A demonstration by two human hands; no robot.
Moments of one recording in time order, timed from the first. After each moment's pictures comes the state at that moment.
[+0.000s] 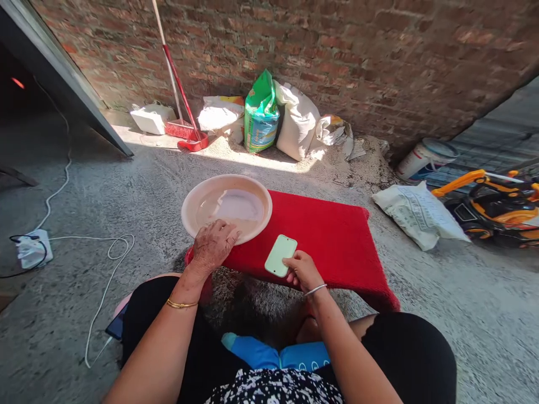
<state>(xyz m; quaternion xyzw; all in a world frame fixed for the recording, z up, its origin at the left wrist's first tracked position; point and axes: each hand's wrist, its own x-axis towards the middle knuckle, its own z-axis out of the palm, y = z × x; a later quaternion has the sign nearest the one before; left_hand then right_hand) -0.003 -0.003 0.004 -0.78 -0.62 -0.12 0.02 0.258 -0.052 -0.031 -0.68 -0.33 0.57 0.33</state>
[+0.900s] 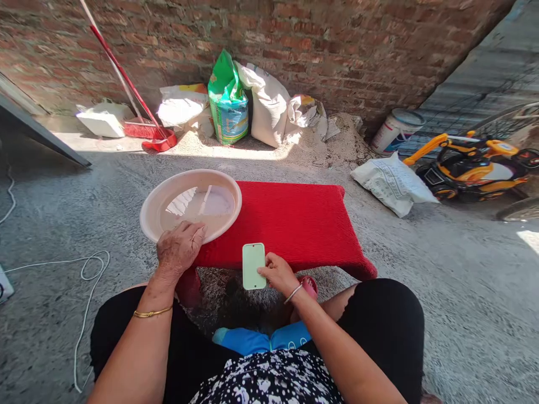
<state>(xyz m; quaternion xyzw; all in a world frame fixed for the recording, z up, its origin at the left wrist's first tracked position) -0.008 0.001 -0.006 -0.78 -0.61 -0.14 0.06 0.262 -0.090 -0.053 -0.64 -0.41 0.58 0.30</state>
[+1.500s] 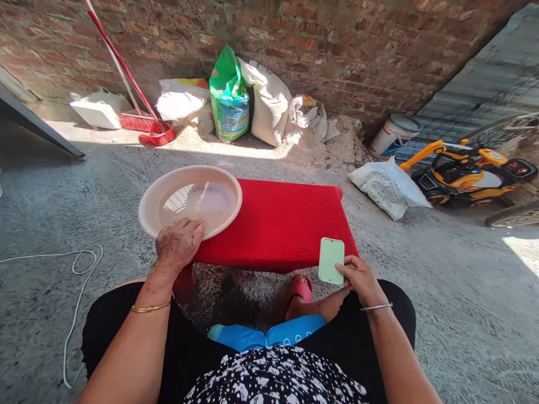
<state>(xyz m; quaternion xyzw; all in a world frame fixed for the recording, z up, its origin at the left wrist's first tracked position) -0.006 0.002 -0.006 -0.78 -0.61 -0.14 0.04 0.439 -0.148 -0.019 -0.79 -0.32 0.39 0.35</state>
